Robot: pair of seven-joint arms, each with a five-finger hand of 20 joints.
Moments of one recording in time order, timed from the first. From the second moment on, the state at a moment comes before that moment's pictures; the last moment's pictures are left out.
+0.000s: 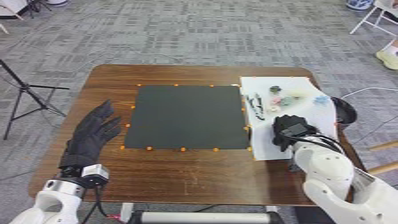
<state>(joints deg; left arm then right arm) 128.0 -45.6 -91.8 -118.1 37.3 9.1 21.3 -89.7 -39.0 60.0 -114.5 -133.5 -17.2 37.1</state>
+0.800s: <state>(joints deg) 128.4 -45.7 -92.2 -118.2 37.4 9.1 21.4 -96.8 -36.8 67.7 -122.7 -126.2 -6.8 33.2</state>
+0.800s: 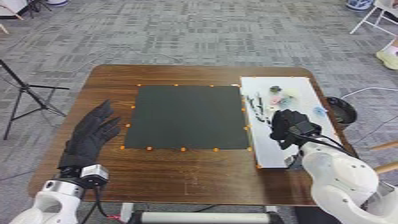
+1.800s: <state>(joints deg) 99.2 -30.0 -72.5 -112.1 38.4 4.9 24.4 -67.5 -71.5 37.7 -97.5 -119.9 -10.1 37.1</state>
